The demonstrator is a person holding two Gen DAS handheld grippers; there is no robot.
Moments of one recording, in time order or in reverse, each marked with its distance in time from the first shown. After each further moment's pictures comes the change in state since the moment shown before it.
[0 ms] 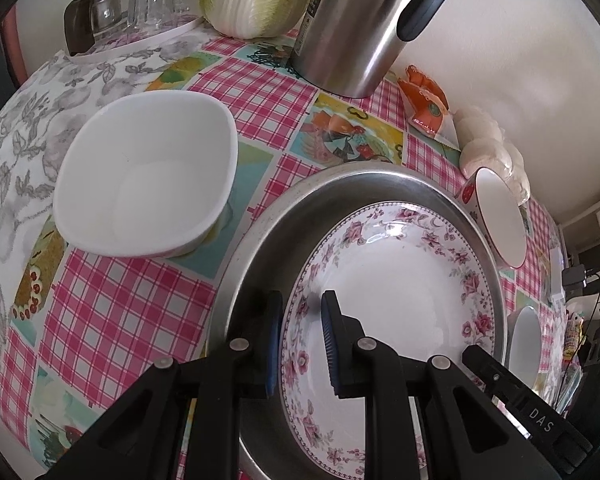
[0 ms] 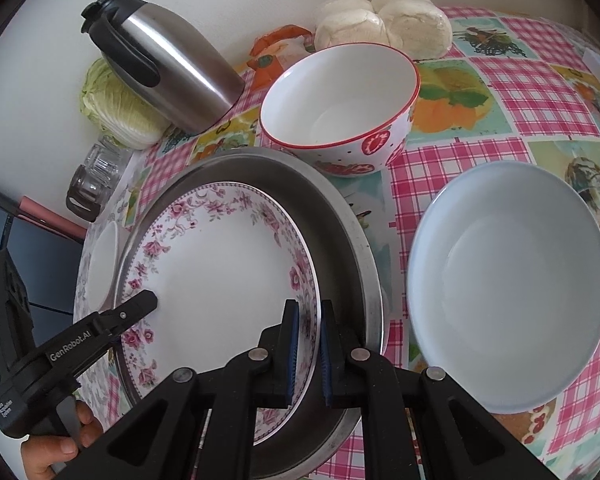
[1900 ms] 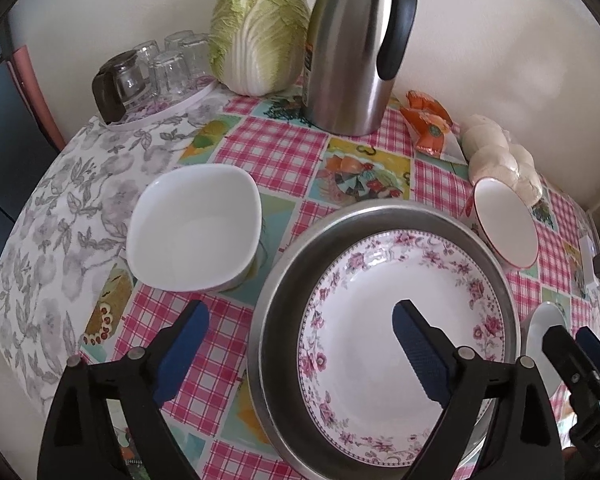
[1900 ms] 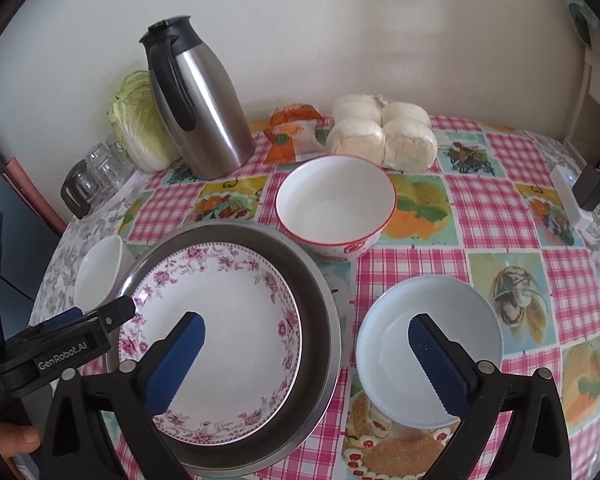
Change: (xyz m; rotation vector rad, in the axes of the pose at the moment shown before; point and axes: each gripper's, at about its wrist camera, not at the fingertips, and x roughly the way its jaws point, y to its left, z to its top) left arm -0.045 -0.023 -0.001 0.103 -0.141 0.194; right arm -0.069 0.029 0.005 -0.215 -0.249 -0.178
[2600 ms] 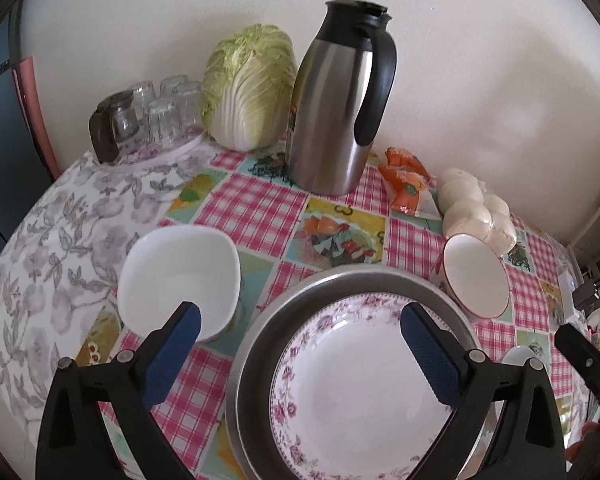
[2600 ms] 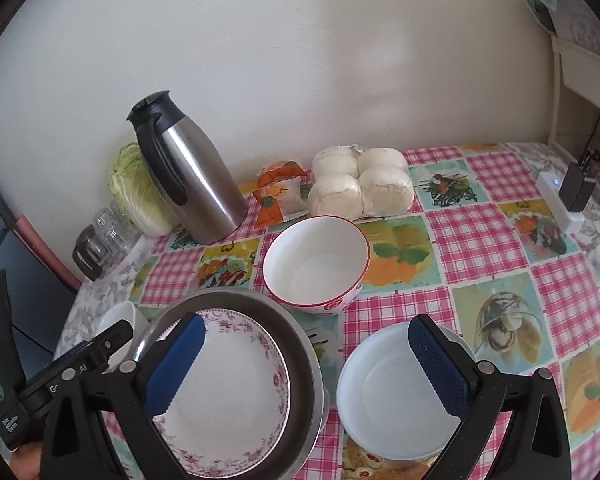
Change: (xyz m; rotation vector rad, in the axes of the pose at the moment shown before) left arm -0.019 -0.008 0.014 -0.018 -0.186 -0.066; right arm -0.020 -0.035 0.022 0.131 -0.116 0.047
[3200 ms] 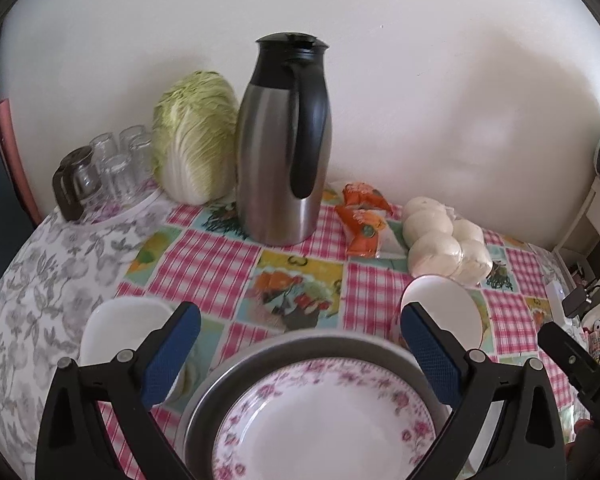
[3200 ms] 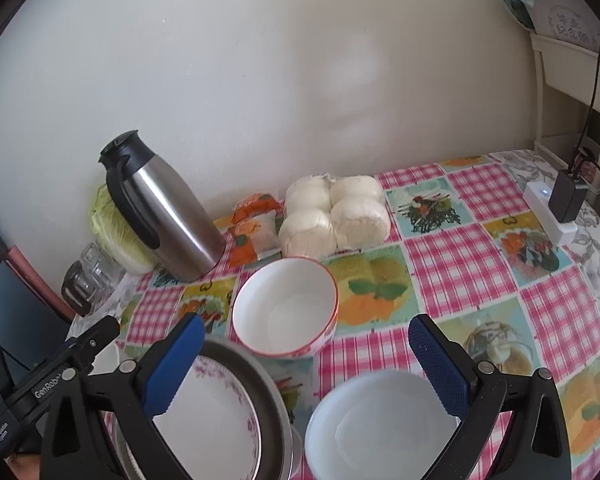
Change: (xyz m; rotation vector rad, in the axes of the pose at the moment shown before) left arm 0.011 -0.047 0.029 0.090 -0.107 -0.059; right arm 0.010 -0.027 0.027 0.046 -0.106 -0.027
